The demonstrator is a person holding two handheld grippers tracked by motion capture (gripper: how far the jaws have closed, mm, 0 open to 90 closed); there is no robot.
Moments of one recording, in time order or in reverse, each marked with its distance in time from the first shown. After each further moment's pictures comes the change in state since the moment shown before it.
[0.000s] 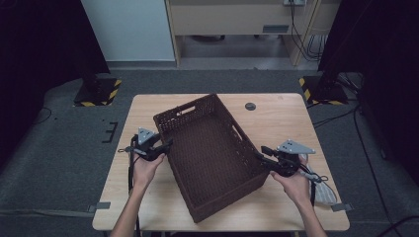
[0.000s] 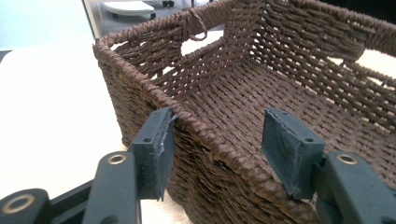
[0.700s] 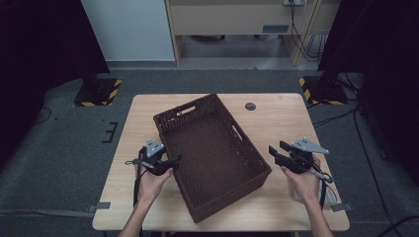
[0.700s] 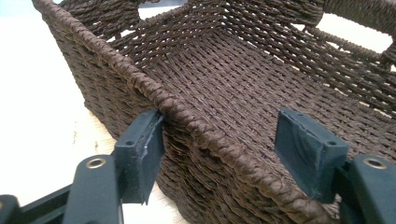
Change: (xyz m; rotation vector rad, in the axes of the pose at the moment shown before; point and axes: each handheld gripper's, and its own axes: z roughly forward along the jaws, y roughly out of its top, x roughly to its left) left arm -0.036 -0.020 -0.018 0.064 -0.033 0.002; right arm -0.033 -0.007 -0.012 -0.025 -0.184 0.044
